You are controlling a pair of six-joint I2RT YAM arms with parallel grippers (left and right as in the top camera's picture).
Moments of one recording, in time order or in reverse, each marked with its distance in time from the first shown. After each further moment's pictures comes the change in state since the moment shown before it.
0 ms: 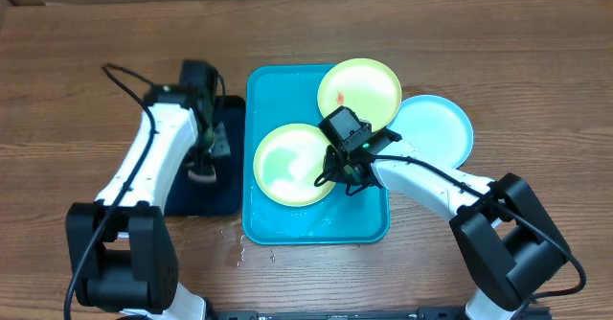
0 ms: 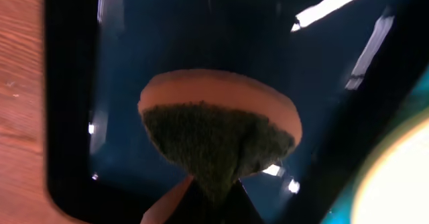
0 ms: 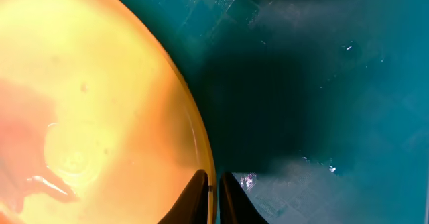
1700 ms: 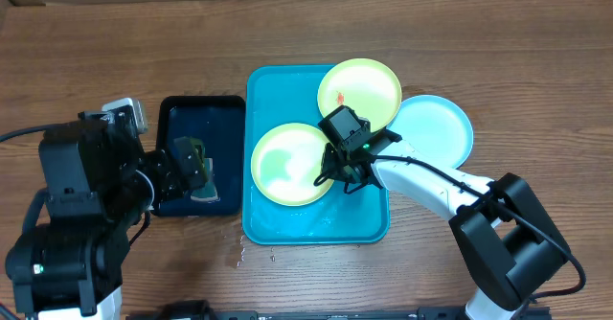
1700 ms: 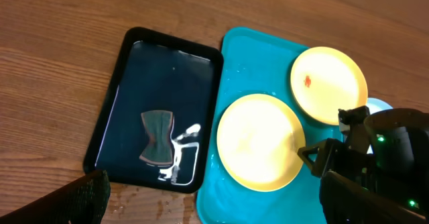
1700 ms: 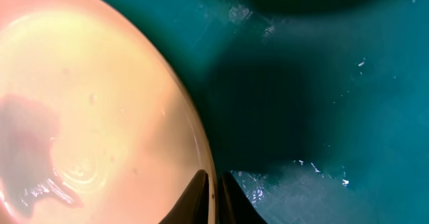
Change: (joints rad) left arm 0.144 -0.753 0.171 -0.212 0.325 0.105; right arm 0.000 0.000 -0.006 0.045 0.001 0.009
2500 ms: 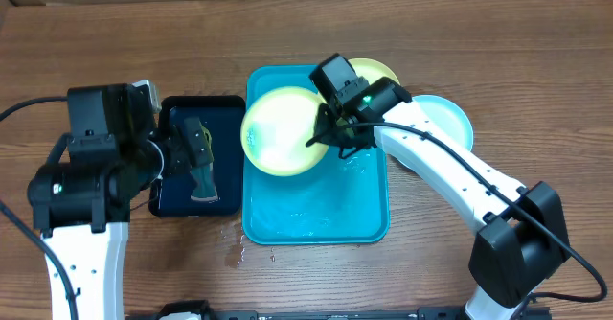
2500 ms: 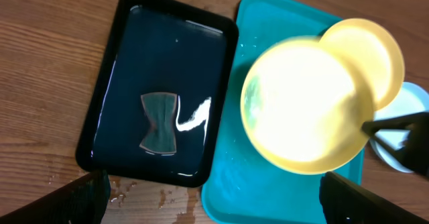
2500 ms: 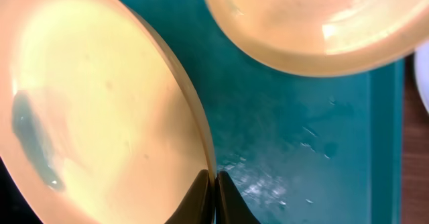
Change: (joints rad) left arm 0.000 0.191 0.000 0.000 0.000 0.000; right arm -0.021 0.008 0.460 -0.432 -0.004 -0.038
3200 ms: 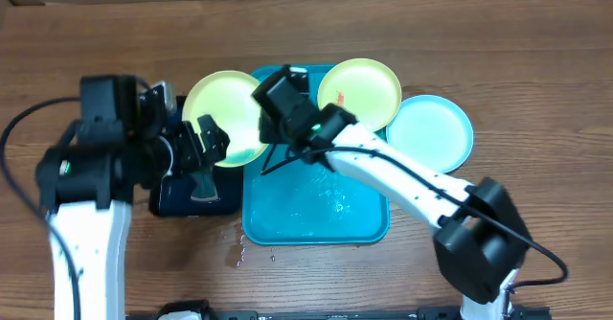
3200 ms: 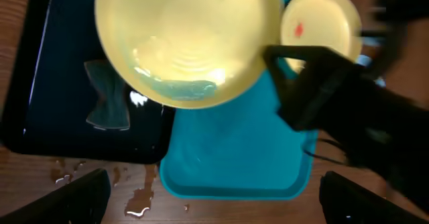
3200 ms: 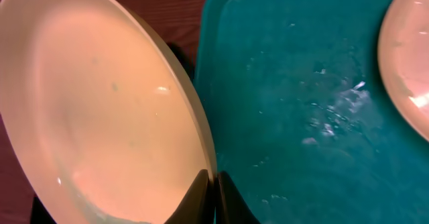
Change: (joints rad) left arm 0.000 0.026 0.000 -0.048 0.172 -0.048; right arm 0.192 0.112 0.014 0.400 0.159 -0.011
